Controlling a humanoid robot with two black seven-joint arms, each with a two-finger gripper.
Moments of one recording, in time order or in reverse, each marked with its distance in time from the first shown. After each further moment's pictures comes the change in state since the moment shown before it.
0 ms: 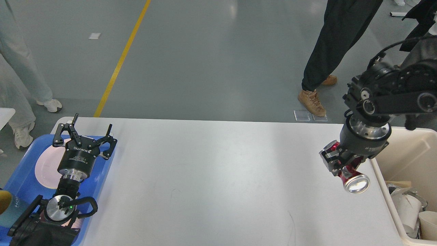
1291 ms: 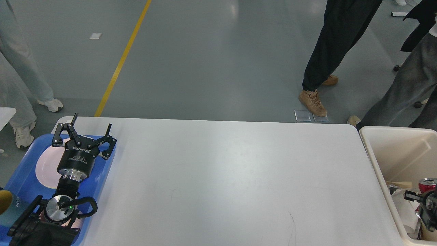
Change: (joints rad) left arm 0.000 0.001 -0.001 0.000 0.000 0.001 -0.001; right arm -1.628 -0.092 0.380 -1.498 0.040 -0.626 -0.011
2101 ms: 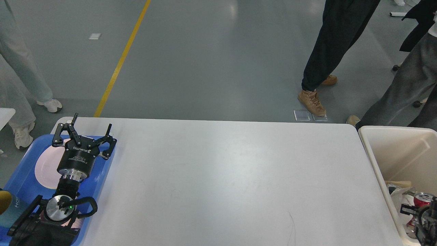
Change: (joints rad) left arm 0.000 0.000 0.000 0.000 0.000 0.000 0.000; right arm -0.068 0.022 0.014 0.002 -0.001 -0.077 0.003
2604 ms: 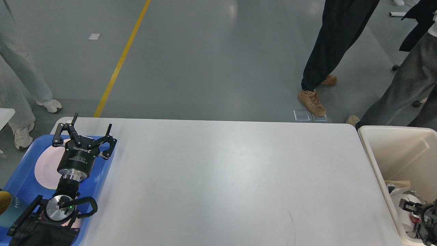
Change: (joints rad) left arm 0.000 0.000 0.000 0.000 0.000 0.000 0.001; right arm 0.026 -0.039 0.189 0.010 0.008 -0.007 0.001
